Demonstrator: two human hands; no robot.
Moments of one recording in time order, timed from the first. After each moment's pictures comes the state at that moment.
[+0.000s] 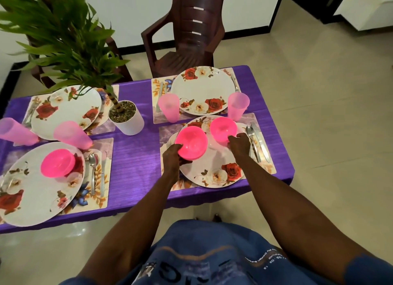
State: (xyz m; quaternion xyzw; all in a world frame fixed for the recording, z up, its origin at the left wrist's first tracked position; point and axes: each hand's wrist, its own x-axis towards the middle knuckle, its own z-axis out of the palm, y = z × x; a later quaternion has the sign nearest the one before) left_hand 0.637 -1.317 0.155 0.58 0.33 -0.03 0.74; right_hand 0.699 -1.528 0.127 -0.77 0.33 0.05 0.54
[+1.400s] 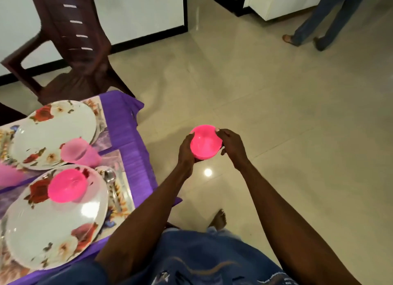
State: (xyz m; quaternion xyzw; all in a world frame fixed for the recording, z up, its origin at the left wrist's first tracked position) left_hand 0.757 -1.879 0.171 0.55 0.21 -0.24 0.77; right_hand 0.730 -2.024 0.201 -0.74 0.25 0.01 0.62
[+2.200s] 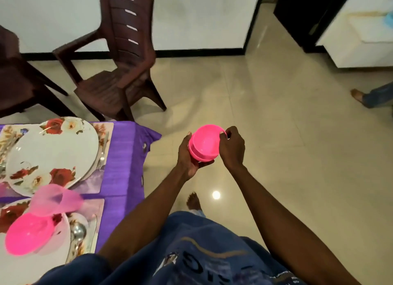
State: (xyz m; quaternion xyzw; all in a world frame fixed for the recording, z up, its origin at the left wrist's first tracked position) left_hand 1.038 -1.915 0.148 0.36 0.28 -0.19 0.87; right_hand 1.059 -2.042 0.192 -0.88 0.16 -0.02 0.45
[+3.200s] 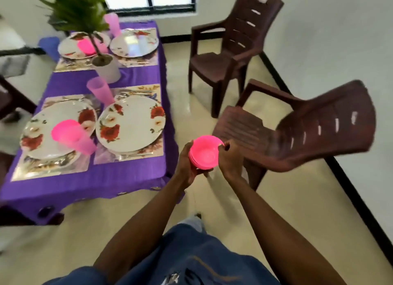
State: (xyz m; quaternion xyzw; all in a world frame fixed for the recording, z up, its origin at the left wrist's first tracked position) left_hand 1.346 -1.719 0.171 0.13 0.48 0.45 0.74; right_hand 1.475 -1.721 0.215 -0.76 -0.45 0.30 0.36
